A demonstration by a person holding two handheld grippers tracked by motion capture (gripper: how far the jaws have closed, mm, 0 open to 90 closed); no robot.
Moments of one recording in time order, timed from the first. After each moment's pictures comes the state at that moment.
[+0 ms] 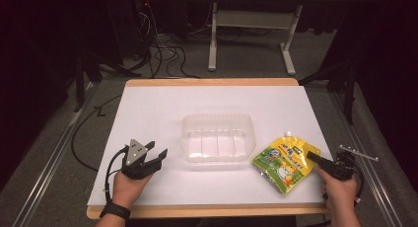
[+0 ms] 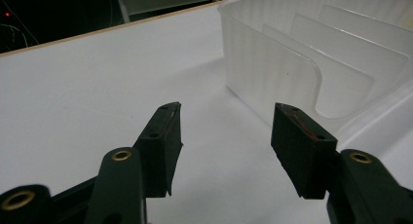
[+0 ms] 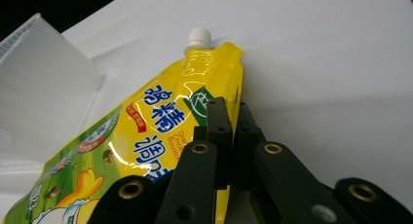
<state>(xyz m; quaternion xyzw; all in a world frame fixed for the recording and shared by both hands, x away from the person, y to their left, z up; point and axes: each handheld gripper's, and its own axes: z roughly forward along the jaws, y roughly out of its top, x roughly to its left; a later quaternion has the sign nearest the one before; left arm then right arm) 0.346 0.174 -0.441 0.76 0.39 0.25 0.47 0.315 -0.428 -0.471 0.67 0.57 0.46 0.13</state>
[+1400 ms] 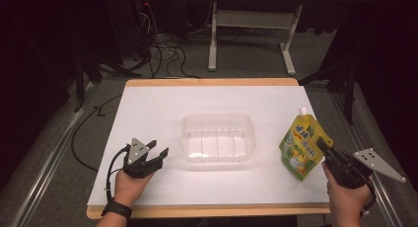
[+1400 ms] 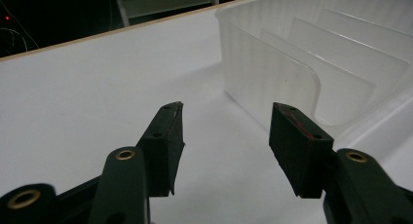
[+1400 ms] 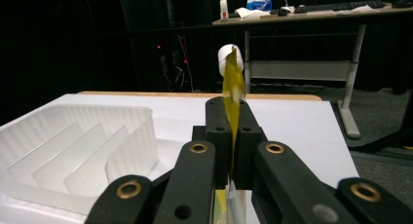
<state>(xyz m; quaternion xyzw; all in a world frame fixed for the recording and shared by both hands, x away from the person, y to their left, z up) 0.351 0.169 -0.441 0.75 0.38 0.25 0.47 0.257 -0.373 -0.379 0.50 0.58 0.53 0.36</state>
